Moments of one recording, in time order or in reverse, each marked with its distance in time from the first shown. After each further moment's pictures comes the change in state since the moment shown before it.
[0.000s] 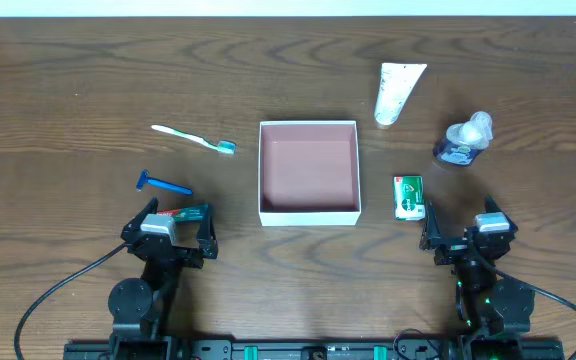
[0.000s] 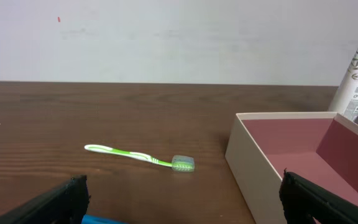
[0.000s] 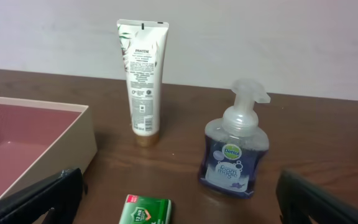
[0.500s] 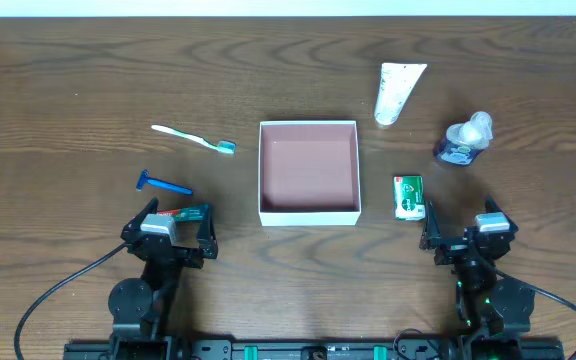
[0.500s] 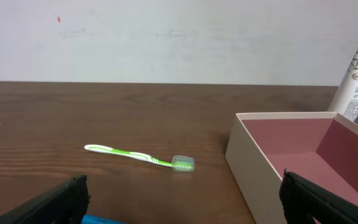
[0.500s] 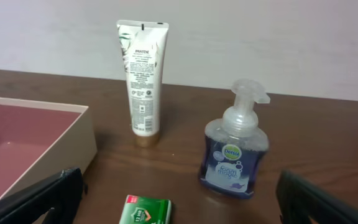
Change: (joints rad) left arm 0.000 0.000 0.000 0.000 0.000 0.000; right arm 0.000 0.000 0.000 0.002 0.004 0.000
